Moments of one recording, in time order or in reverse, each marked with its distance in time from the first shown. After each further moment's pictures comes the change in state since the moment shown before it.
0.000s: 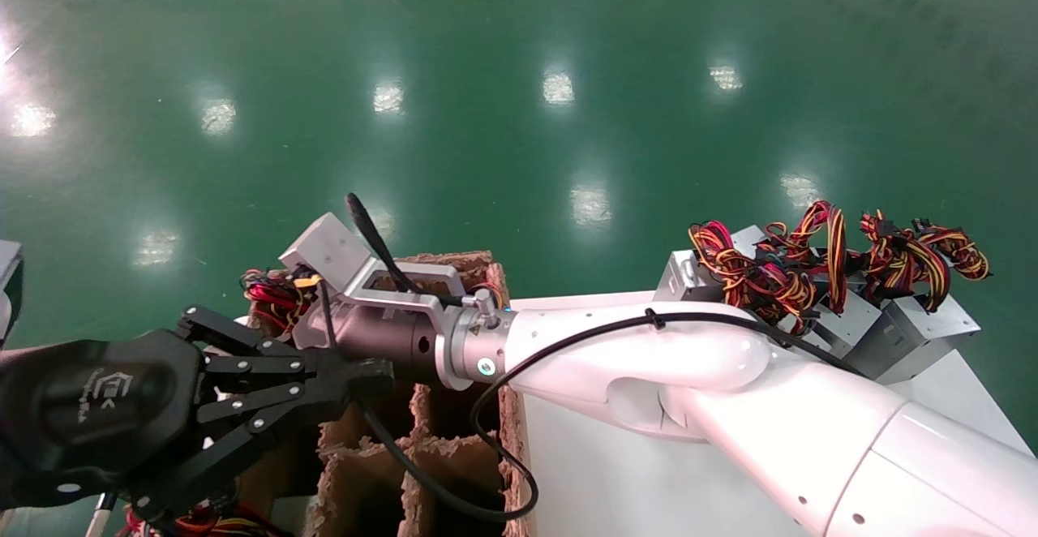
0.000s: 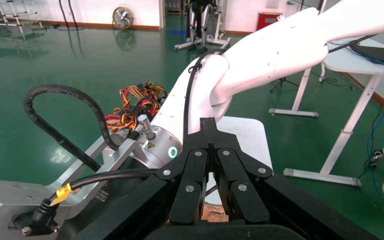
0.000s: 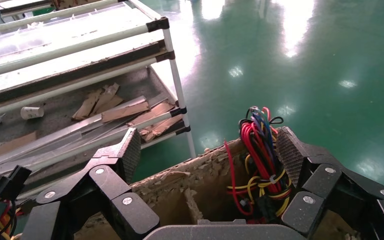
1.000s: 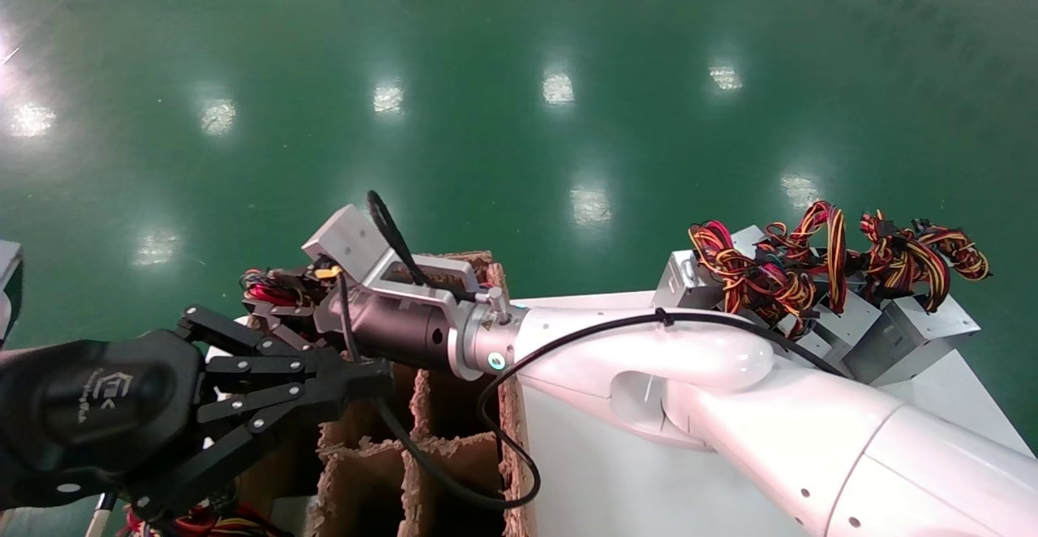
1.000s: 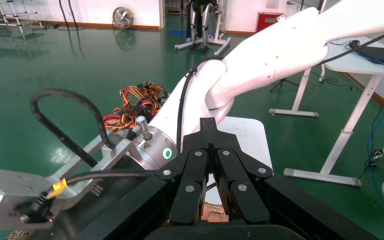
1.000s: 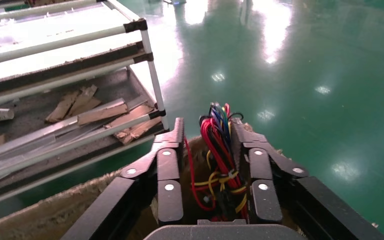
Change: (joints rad) left arm 0.000 0.000 0.000 0.000 0.000 0.000 0.000; right arm -0.003 0.002 -0.077 -0.032 0.186 0.059 -0.185
